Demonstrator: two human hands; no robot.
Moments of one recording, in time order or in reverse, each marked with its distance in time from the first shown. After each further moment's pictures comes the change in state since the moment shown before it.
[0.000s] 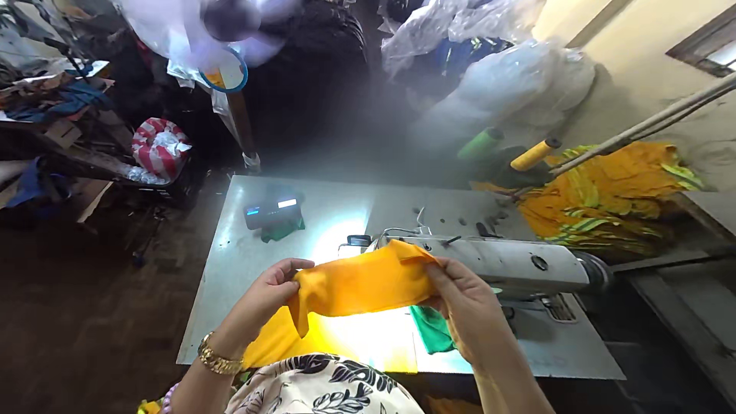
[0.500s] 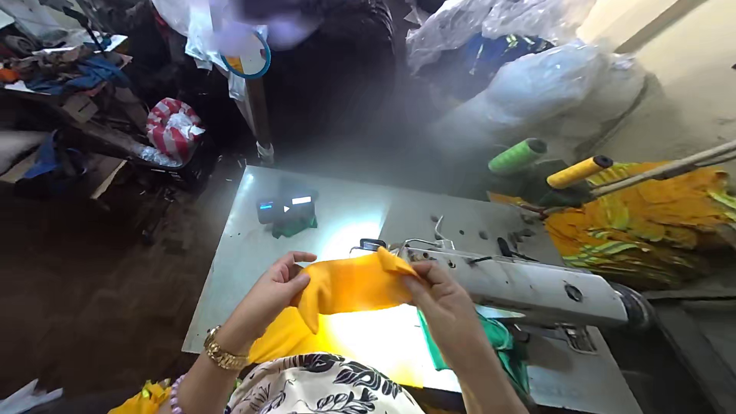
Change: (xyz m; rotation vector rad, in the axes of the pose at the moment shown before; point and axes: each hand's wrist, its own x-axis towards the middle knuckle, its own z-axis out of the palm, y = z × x) left_hand 0.006 -0.001 -0.013 -0.055 0.084 -0.031; right_hand 0.020 0.017 0.039 -0.189 -0.177 -0.114
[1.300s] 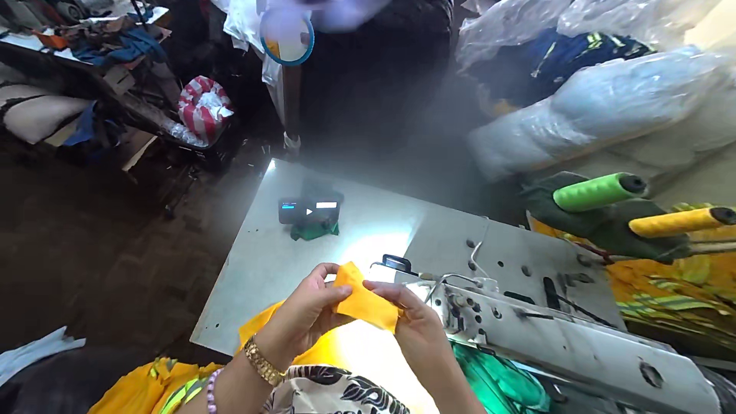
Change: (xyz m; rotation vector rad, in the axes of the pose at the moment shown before) left_hand 0.025 0.000 0.023 -0.625 -0.003 -0.150; right_hand 0.029 0.030 0.053 0.080 -0.280 -0.062
